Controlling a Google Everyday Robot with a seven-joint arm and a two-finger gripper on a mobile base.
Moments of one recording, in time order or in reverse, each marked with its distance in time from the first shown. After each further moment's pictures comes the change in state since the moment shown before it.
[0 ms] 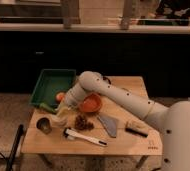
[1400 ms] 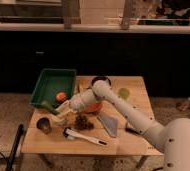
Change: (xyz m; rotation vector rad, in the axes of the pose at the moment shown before) arm 0.010 0.002 0.004 -0.066 -0.385 -0.088
